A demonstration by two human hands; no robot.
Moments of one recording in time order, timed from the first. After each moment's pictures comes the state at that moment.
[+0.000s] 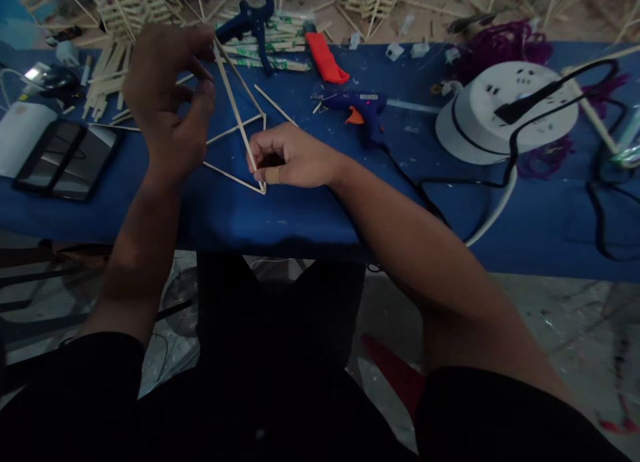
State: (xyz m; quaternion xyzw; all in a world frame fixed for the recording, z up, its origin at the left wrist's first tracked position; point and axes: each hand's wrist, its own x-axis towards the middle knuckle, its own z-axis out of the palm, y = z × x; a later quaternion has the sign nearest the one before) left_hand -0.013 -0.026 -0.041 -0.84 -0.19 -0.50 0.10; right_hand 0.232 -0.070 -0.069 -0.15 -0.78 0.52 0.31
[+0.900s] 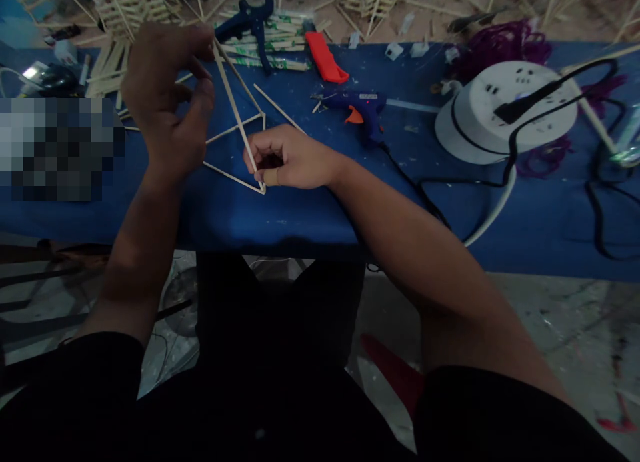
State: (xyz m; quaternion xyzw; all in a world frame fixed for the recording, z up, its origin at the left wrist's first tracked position) left_hand -0.016 -0.023 -0.042 -0.81 -0.28 -0.50 0.10; right_hand 0.231 -0.072 -0.066 -0.13 -0.80 0.50 0.30
